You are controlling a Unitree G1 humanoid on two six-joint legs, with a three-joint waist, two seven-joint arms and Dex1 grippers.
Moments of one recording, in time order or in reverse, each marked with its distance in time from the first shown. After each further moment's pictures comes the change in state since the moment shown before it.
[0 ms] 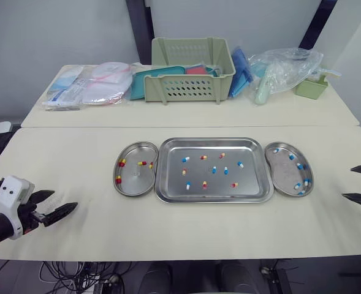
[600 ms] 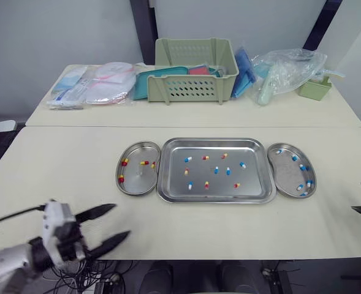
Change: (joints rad) left arm 0.232 -0.330 -0.180 -0.582 -0.165 -0.104 -0.102; right arm 0.226 0.004 -0.145 -0.031 0.011 0.006 -0.011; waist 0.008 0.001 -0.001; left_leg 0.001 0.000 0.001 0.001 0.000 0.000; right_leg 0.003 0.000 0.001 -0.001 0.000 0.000
